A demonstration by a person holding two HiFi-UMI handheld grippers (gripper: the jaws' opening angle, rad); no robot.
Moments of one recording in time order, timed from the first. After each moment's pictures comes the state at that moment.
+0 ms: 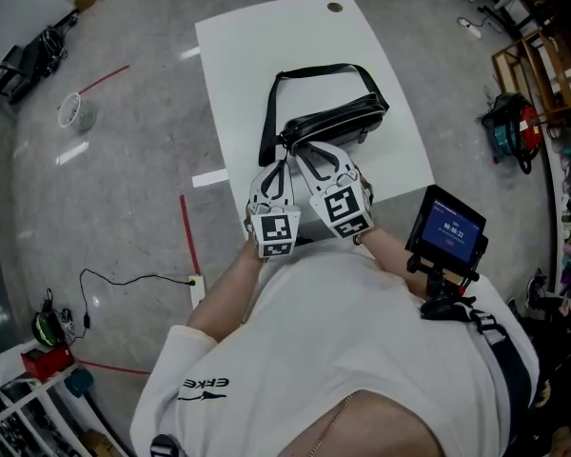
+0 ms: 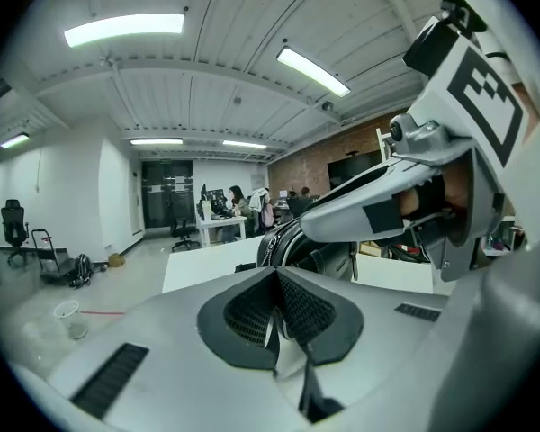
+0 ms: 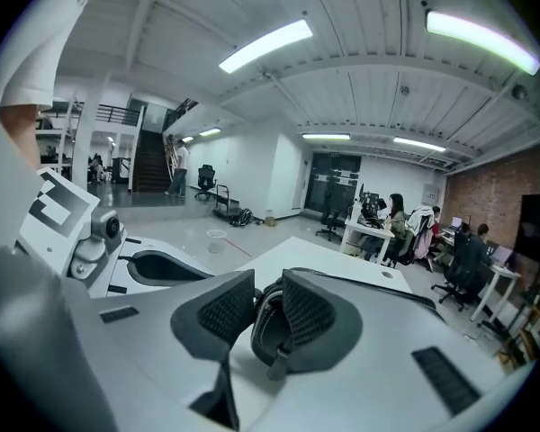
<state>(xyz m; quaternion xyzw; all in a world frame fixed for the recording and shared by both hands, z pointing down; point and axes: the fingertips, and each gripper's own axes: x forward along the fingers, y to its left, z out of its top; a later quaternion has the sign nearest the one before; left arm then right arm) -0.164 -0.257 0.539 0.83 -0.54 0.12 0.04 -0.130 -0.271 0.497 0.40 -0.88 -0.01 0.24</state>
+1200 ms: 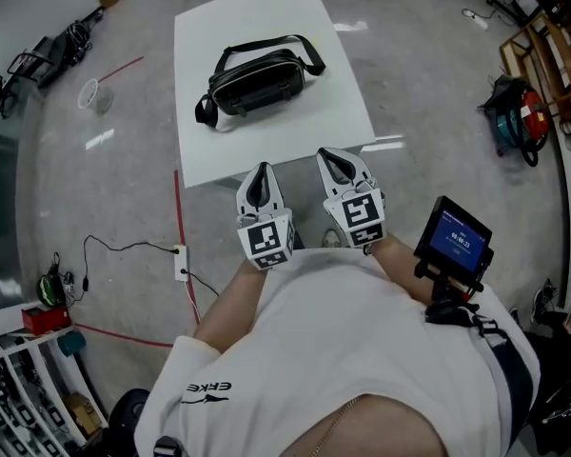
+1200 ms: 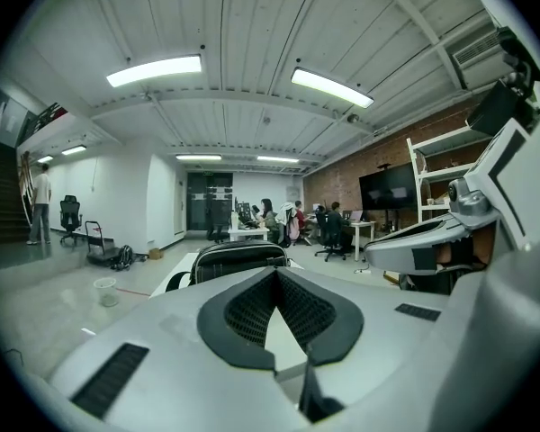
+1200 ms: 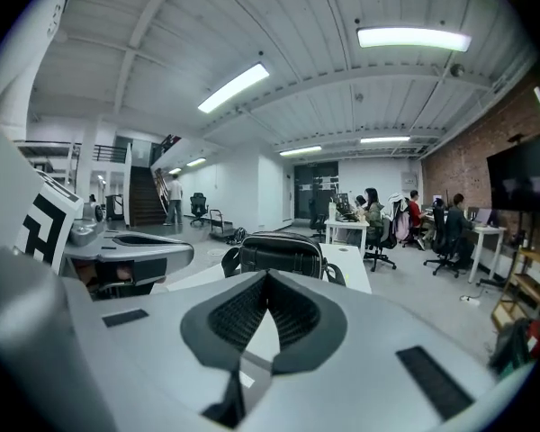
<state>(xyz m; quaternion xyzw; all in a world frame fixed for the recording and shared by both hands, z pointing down) 0.011 -0.060 0.473 0.75 -0.66 0.06 0.05 0.120 -0.082 0.466 0.43 -0.89 0.04 0.14</state>
